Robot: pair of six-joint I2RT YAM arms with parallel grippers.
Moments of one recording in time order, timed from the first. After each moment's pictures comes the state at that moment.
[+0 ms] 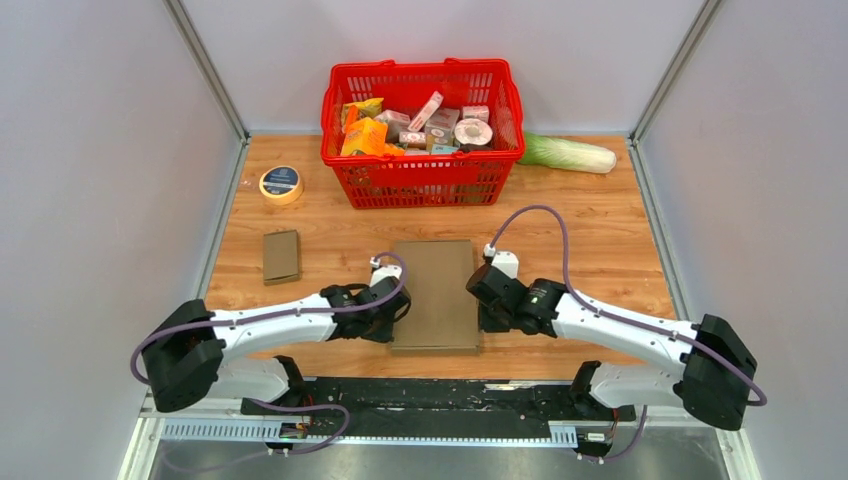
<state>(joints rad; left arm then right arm) -1.05 1.29 0.64 -0.54 -0.26 -0.75 1.01 1.20 0.73 -0.64 0.20 0.91</state>
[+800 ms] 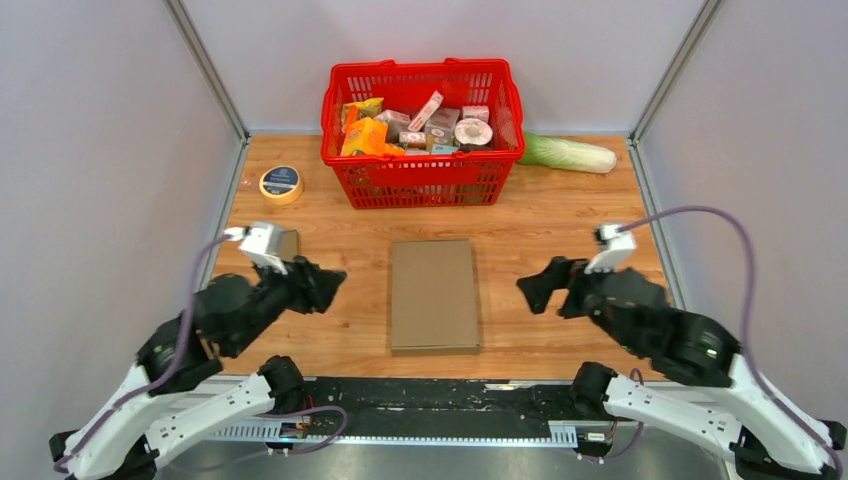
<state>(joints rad) -0.93 0.48 0.87 -0.78 -0.35 -0.56 1.01 0.58 0.92 -0.90 0.43 0.71</state>
